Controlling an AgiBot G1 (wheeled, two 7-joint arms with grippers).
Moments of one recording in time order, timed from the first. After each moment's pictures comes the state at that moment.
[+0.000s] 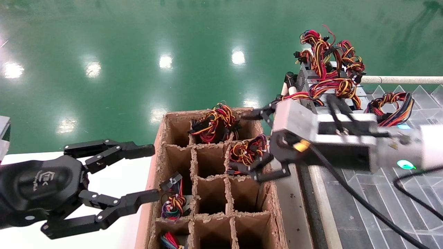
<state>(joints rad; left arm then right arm) -1.09 0.54 0.43 -1.22 0.60 1.40 -0.10 1.36 -0.80 -0.48 1.32 -1.35 -1.23 0.25</state>
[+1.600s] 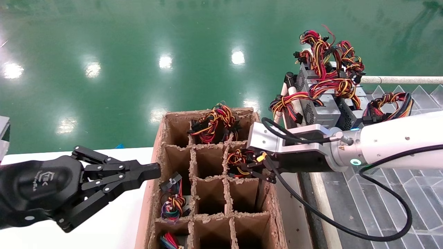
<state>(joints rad) -1.09 0.54 0.43 -1.22 0.60 1.40 -0.10 1.49 -0.93 -0.67 1.32 -1.76 -1.24 0.48</state>
